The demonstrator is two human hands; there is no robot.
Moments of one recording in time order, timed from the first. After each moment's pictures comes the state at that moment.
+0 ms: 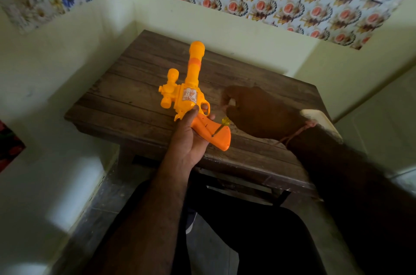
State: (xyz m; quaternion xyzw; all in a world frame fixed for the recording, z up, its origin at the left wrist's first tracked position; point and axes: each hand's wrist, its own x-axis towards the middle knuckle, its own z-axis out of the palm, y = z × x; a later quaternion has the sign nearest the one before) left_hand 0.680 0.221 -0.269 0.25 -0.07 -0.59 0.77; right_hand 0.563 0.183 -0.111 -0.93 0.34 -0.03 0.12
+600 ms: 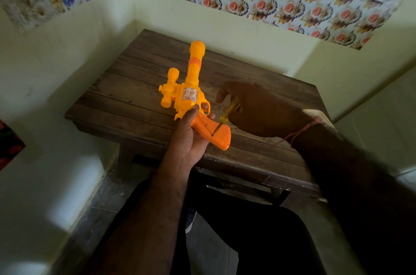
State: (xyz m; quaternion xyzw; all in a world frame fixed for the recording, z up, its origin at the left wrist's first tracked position) left_hand 0.680 0.221 -0.269 0.24 -0.08 -0.59 0.77; right_hand 0.561 0.181 -0.106 -0.94 0.31 -0.04 0.15
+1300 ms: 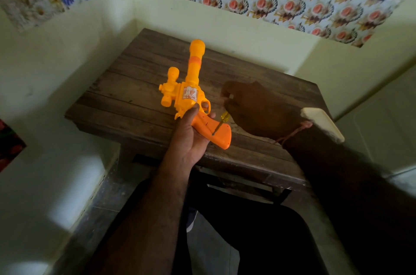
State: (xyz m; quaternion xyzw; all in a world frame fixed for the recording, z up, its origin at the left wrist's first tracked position) left_hand 0.679 0.222 -0.266 0.24 -0.06 -0.59 0.77; right_hand 0.565 0.188 -0.110 -0.94 0.31 -0.07 0.08
